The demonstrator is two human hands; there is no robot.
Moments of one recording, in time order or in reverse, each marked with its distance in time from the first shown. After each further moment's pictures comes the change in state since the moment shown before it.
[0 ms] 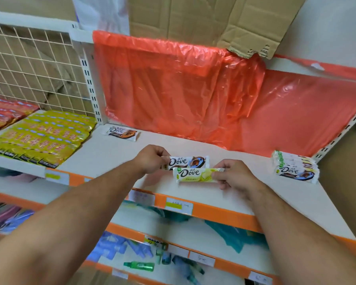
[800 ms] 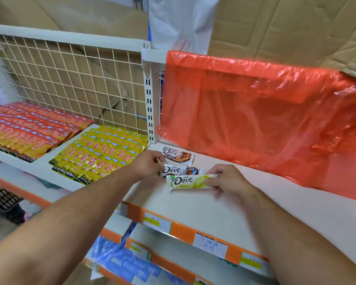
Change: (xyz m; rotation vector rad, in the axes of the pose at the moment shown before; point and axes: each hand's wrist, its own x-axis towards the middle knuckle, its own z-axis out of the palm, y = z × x) left_hand 0.042 -0.087 -0.195 0.229 0.181 -0.009; right_hand 0.111 -0.109 0.182 -0.103 -0.172 -0.108
